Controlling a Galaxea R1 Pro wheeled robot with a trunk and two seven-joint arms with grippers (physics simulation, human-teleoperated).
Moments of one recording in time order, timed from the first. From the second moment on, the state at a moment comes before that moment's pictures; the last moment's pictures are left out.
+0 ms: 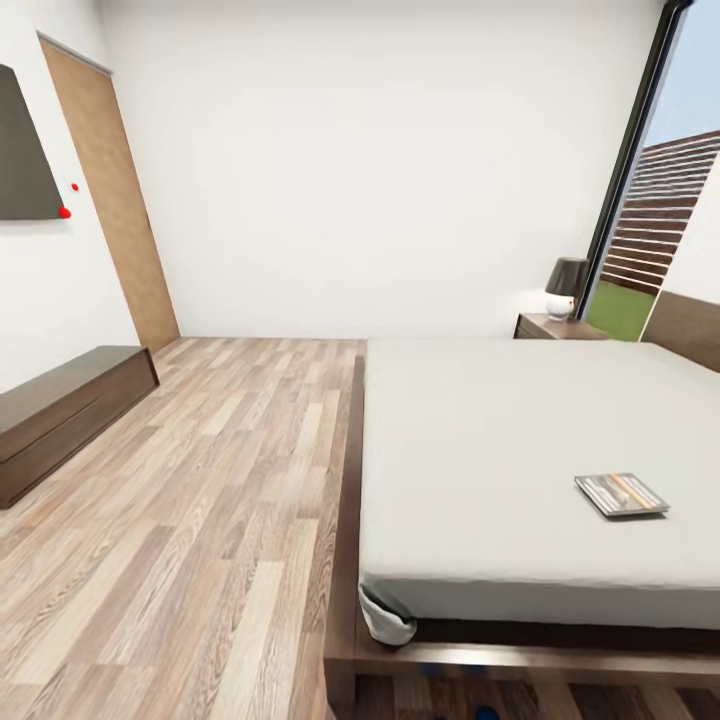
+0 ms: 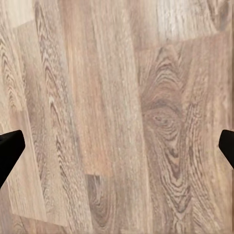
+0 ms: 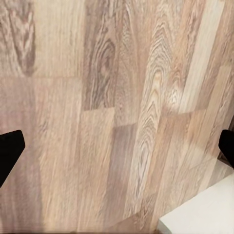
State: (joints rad) left arm -0.25 0.33 -0.27 -0.06 0.03 -0.13 0.11; right arm -0.22 -0.14 0.12 0.04 -0.01 0.10 -0.44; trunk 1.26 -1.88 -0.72
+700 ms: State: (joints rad) left arm -0.25 0.28 -0.27 -0.06 0.03 -0.15 0.11; right arm -0.22 -0.11 0.12 0.04 -0.01 0.07 -0.43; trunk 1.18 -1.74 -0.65
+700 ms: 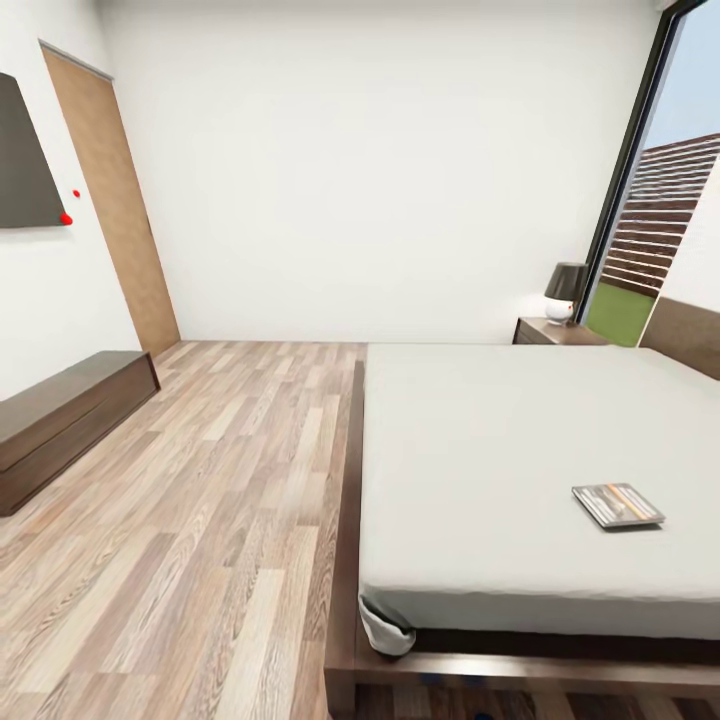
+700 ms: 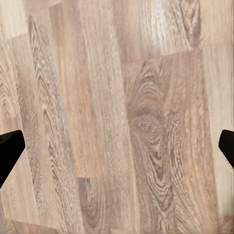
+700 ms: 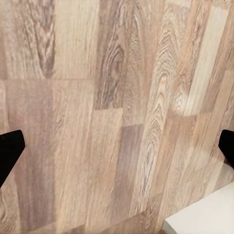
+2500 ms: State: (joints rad) left arm -0.19 0.22 -0.27 -0.06 0.03 -0.17 0.11; right arm -0.16 -0.05 0.12 0.03 -0.01 -0.06 -0.27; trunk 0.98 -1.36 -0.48
